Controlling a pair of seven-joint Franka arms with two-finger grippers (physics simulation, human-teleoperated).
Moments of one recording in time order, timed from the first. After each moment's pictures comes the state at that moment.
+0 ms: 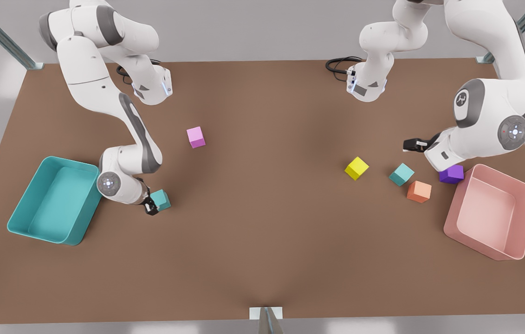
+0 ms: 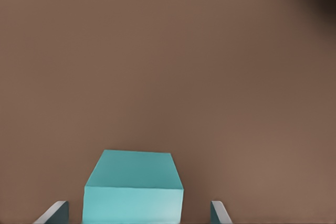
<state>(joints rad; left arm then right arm) 0.04 0.11 -0.07 -1.68 -0.07 1.46 0.13 0.09 0.46 0.05 -1.99 0.03 2.30 1.19</state>
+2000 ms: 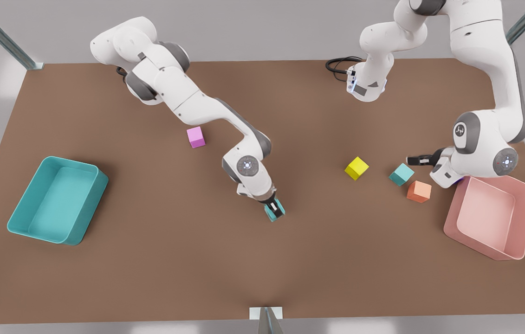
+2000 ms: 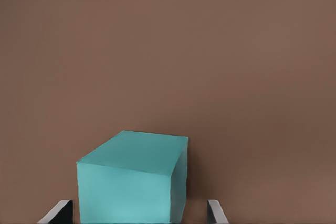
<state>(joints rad) 0.13 0.19 -0.01 -1.91 -0.06 1.66 0.00 0.63 1.00 0.15 -1.17 -0.02 2.45 1.76</state>
